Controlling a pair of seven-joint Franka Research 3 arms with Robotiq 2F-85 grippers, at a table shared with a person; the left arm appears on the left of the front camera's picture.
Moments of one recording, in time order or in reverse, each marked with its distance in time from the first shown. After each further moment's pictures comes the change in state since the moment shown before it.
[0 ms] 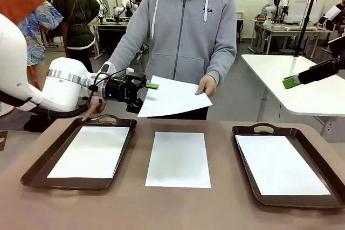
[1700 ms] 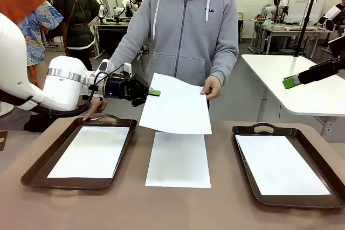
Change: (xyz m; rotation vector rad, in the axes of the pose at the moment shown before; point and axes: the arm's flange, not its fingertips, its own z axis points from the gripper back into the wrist) left arm 0.006 -0.006 0.004 0.007 -0.059 -0.111; right arm 0.000 0.000 0.000 0.000 0.000 0.000
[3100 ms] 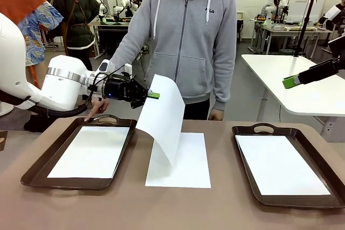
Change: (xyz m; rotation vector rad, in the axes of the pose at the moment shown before) left arm -0.005 0.000 0.001 0.032 0.051 -0.006; right arm 0.000 0.000 0.000 0.000 0.000 0.000
